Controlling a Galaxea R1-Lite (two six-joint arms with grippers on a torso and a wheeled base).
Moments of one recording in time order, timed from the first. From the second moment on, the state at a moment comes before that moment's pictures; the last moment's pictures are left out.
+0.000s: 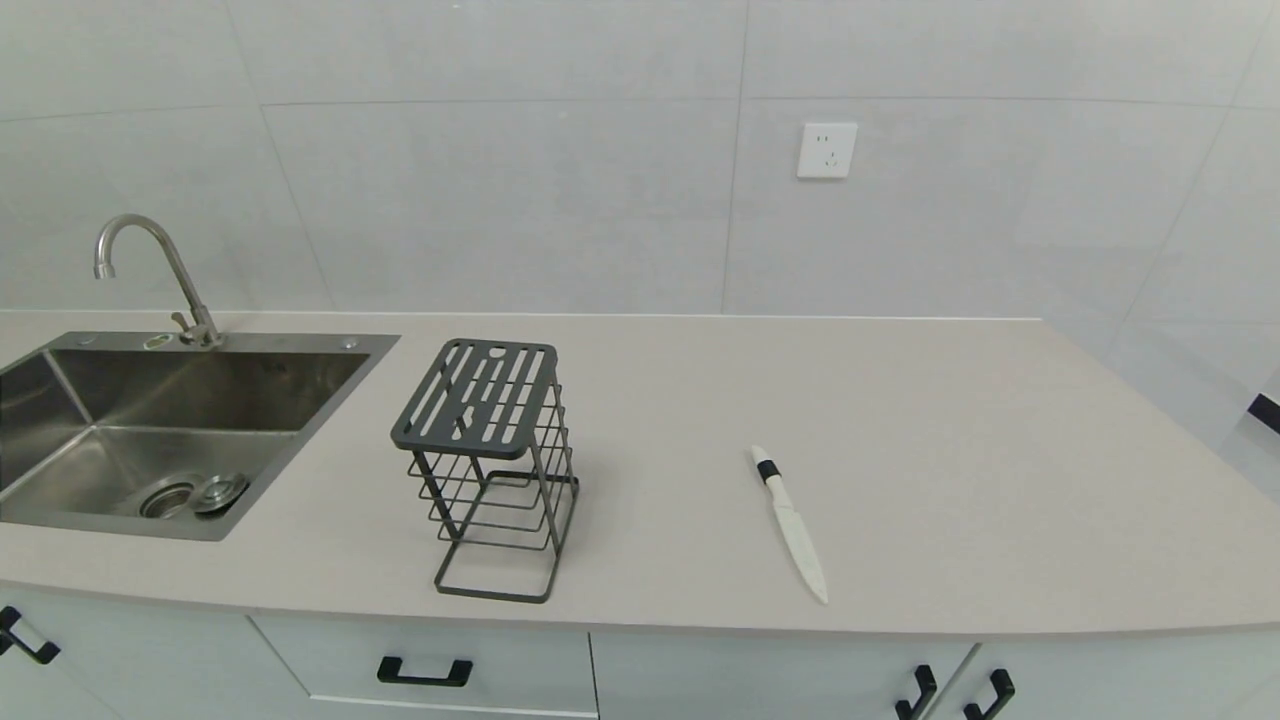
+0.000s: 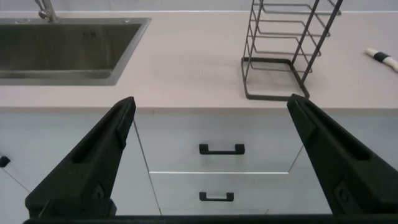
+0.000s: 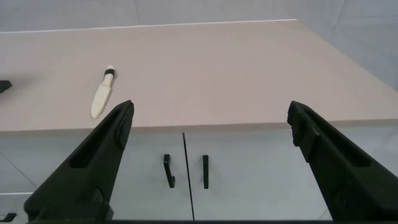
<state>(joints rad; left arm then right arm) 0.00 0.00 0.00 0.00 -0.04 0.01 0.00 0.01 0.00 0.01 -0.03 0.03</state>
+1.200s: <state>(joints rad) 0.00 0.00 0.00 0.00 -0.04 0.00 0.00 0.01 0.00 0.01 -0.03 0.03</state>
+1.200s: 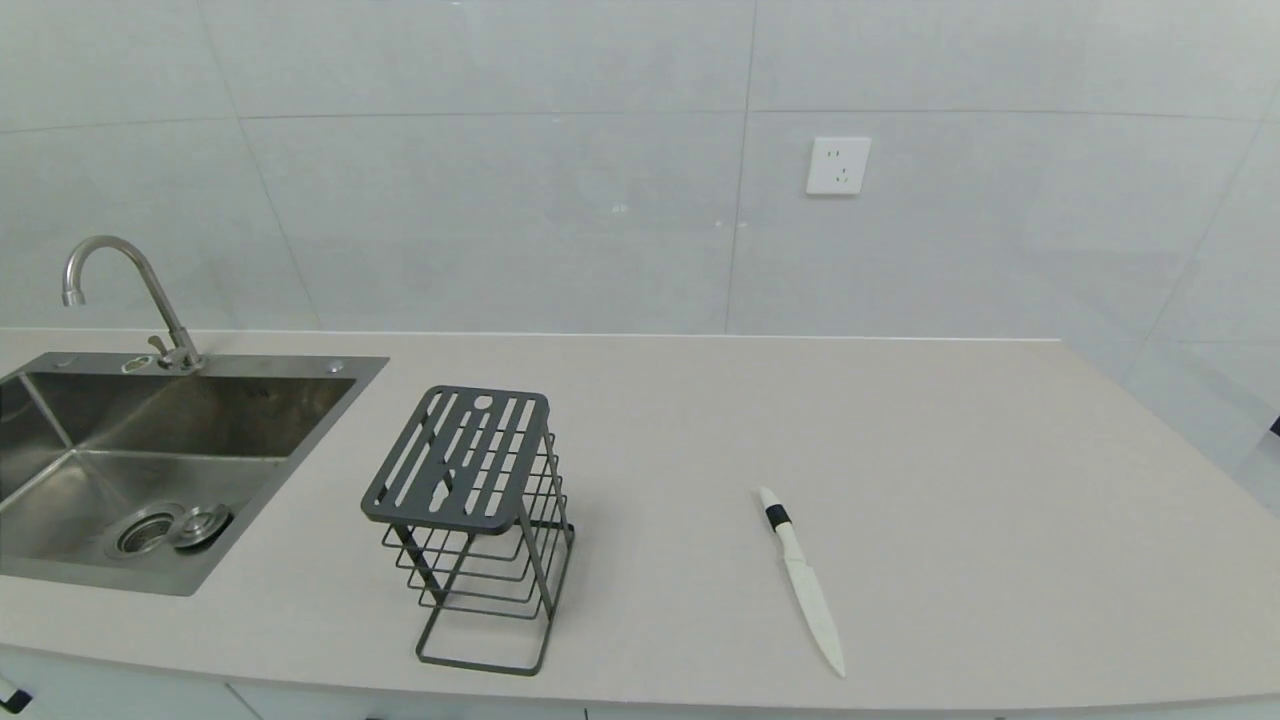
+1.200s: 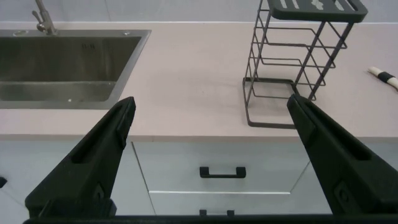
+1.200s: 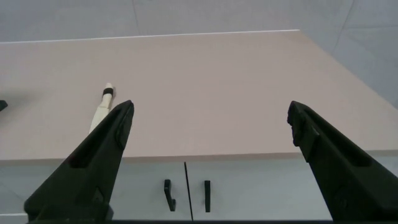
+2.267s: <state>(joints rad) 0.00 0.00 0.00 0.00 -0.04 0.00 0.00 0.01 0.00 0.01 -0.03 0.02</state>
